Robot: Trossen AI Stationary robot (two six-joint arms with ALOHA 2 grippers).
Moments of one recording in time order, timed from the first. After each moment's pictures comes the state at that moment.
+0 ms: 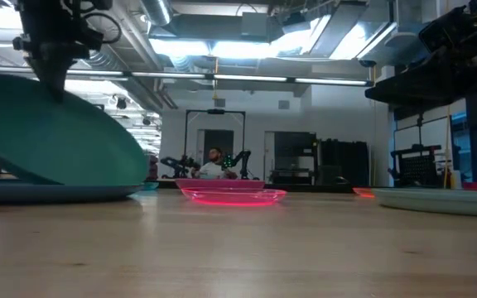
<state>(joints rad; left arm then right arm) 0.08 1.04 0.96 -1.47 -0.50 -0.86 0.22 0.67 0.07 0.48 0.29 -0.03</state>
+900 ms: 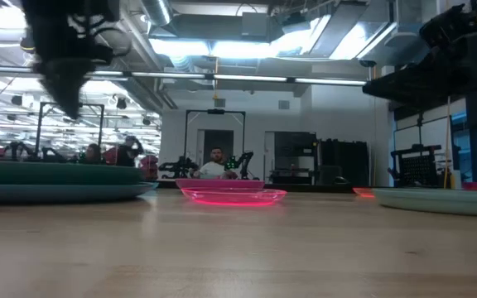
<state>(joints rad) 0.08 1.04 0.83 -1.20 -0.45 -0.70 0.22 0.67 0.07 0.52 0.37 -0.09</state>
